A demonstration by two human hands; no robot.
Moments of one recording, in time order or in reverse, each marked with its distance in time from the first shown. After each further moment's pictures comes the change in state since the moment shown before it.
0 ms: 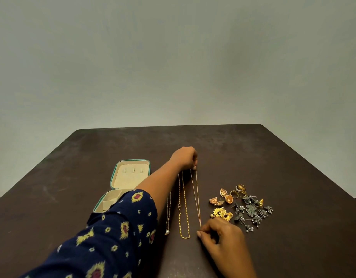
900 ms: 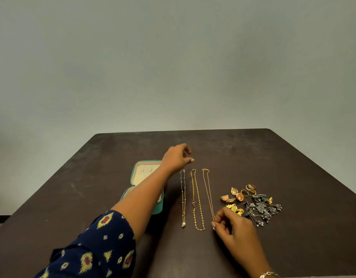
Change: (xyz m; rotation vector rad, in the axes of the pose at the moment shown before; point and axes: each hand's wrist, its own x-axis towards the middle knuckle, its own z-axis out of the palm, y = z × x) left_hand -0.073 -0.025 -0.030 -0.212 0.345 -0.055; right_hand -0.006 -0.007 -0.007 0.018 0.019 -0.029
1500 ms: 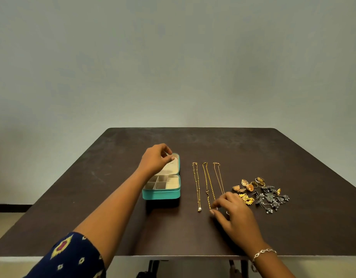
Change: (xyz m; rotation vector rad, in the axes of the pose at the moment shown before) left_hand -0.073 -0.053 -0.066 -0.056 0.126 -0.070; right_hand 0.003 -0.013 0.026 -0.307 0.087 -0.300
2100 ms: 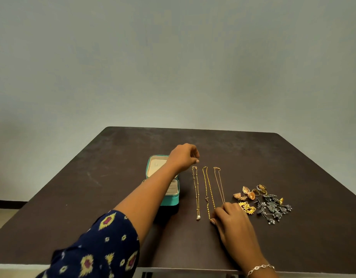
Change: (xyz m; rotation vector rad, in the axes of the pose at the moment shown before) left_hand 0.038 0.043 0.047 0.070 -0.180 0.109; right_hand 0.000 0.006 0.018 -0.296 0.088 -0.081
